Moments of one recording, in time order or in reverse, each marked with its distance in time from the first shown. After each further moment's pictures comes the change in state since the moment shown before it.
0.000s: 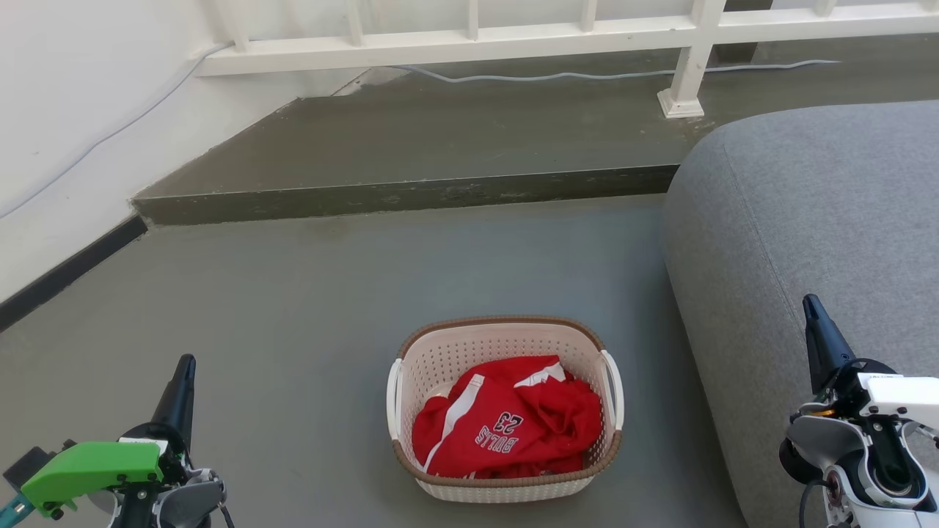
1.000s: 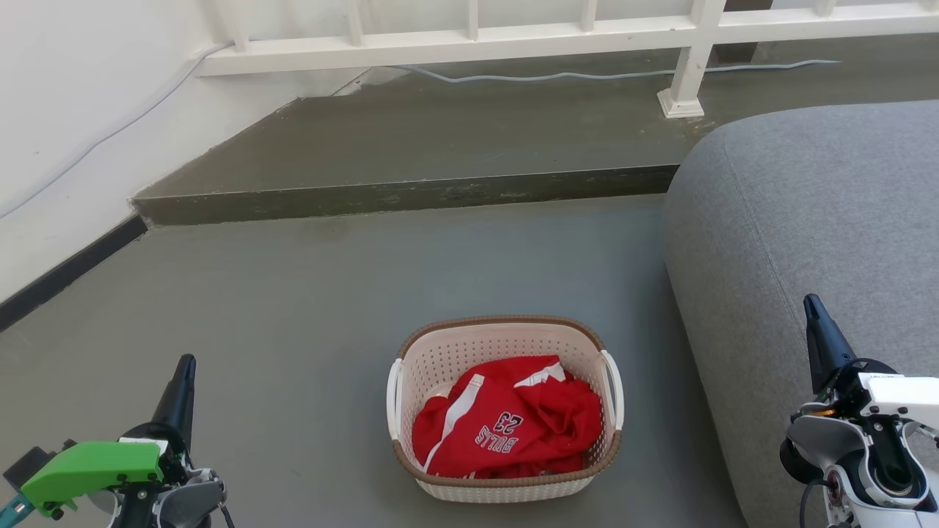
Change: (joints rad) left arm 0.000 0.000 0.000 0.000 0.000 0.000 0.000; right arm 0.000 0.000 -0.002 0.000 0.000 0.000 0.000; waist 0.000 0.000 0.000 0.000
